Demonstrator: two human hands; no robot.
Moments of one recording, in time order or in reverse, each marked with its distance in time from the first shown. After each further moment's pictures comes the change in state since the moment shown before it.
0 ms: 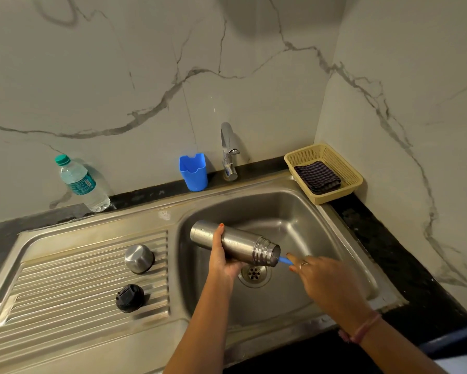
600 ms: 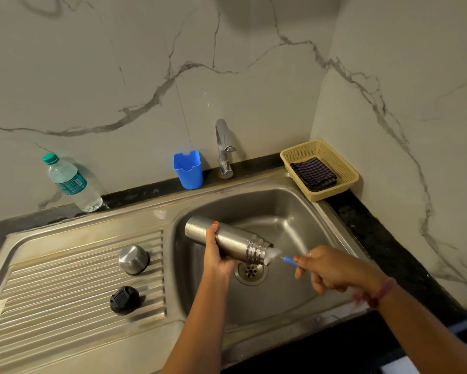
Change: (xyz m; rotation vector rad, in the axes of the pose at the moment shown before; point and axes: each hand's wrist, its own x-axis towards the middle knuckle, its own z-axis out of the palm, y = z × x) left_hand 0.010 0.006 0.000 0.013 0.001 0.050; right_hand 0.032 0.019 -0.044 0.819 -0.777 0.558
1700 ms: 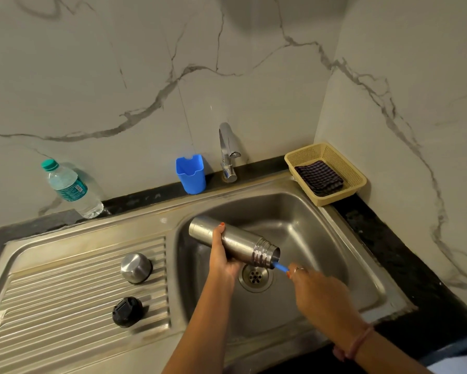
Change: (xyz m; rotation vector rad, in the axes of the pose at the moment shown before) left_hand 0.001 0.006 0.014 0.041 0.017 -0.006; right_hand 0.011 -0.003 0.067 -0.602 0.527 -0.266
